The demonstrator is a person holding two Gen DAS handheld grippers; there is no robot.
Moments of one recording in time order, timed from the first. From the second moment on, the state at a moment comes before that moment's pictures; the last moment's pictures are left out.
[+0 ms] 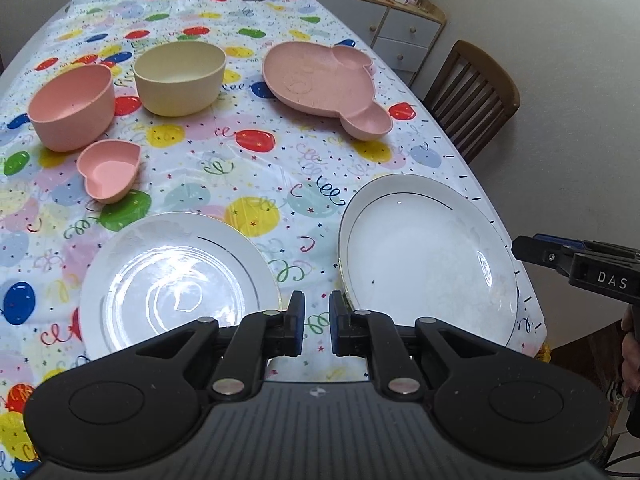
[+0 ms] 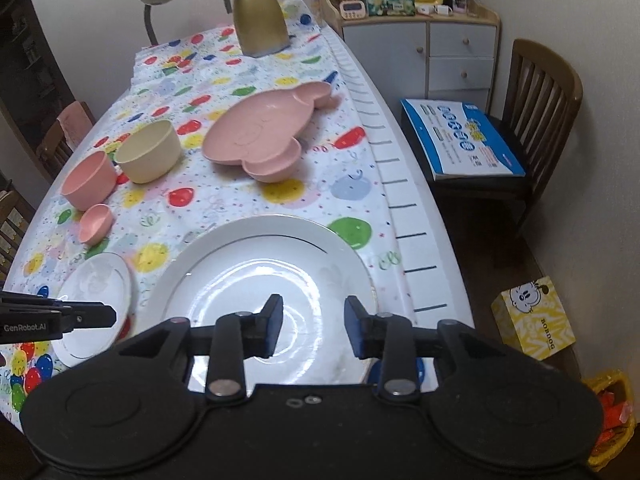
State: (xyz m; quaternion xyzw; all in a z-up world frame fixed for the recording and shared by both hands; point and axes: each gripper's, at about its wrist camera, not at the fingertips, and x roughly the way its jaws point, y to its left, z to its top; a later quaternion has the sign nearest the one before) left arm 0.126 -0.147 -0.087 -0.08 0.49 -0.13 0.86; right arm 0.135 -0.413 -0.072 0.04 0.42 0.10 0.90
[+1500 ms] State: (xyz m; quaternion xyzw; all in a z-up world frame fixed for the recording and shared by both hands) left arm 0.085 -0.019 -0.089 -0.11 0.46 -0.05 0.88; right arm 0.084 -0.241 -0.069 0.02 0.39 0.16 0.90
